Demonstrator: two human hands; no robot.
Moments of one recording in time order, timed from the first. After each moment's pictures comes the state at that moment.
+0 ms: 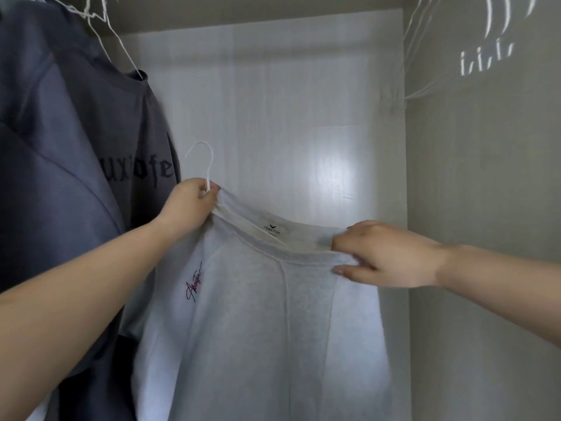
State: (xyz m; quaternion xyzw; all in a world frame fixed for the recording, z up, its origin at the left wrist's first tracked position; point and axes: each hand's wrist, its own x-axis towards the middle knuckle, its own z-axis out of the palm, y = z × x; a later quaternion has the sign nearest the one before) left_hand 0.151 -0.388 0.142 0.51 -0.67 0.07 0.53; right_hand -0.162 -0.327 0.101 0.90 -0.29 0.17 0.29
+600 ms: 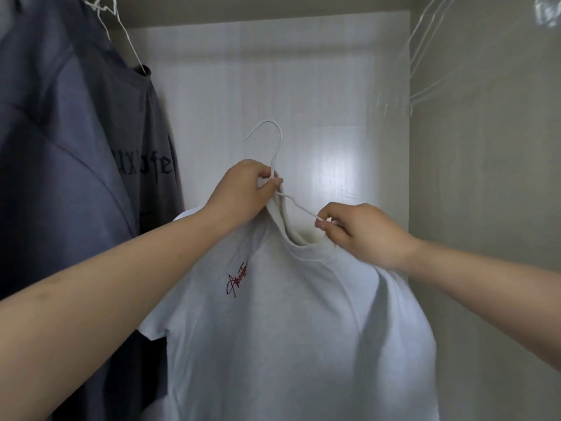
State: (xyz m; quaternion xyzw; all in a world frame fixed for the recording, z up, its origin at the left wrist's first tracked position) left_hand 0.091 -0.374 0.152 0.40 -0.75 0.17 0.50; right_hand -0.129 -0.343 0.107 0.82 -0.42 0.33 0.21
